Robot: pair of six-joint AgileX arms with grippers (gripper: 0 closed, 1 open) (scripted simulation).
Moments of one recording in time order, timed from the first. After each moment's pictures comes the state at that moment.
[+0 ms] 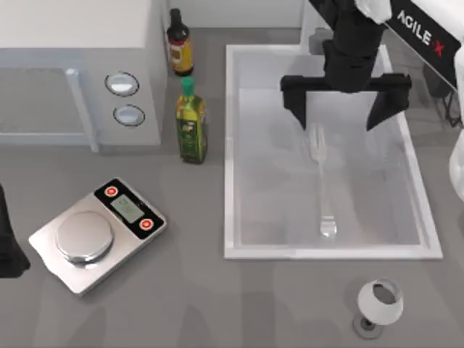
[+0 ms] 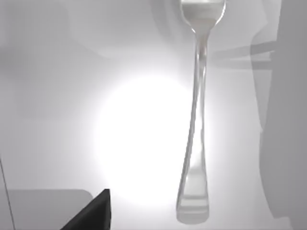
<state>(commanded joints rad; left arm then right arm) 0.00 0.00 0.00 0.00 0.00 0.00 0.35 2.69 2.61 -1.49 0.01 0.38</state>
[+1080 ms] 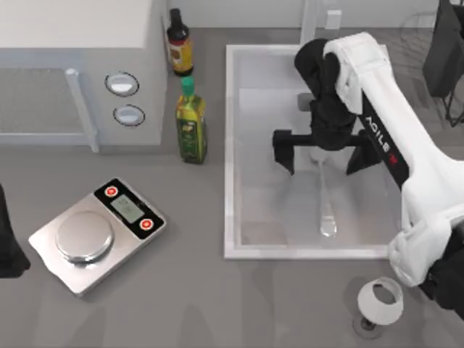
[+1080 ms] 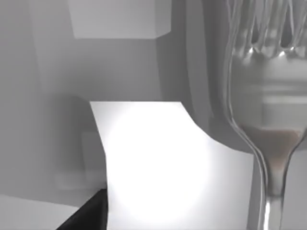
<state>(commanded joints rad) 0.00 0.00 0.00 0.00 0.00 0.00 0.36 3.45 3.59 -1.70 0.02 0.38</state>
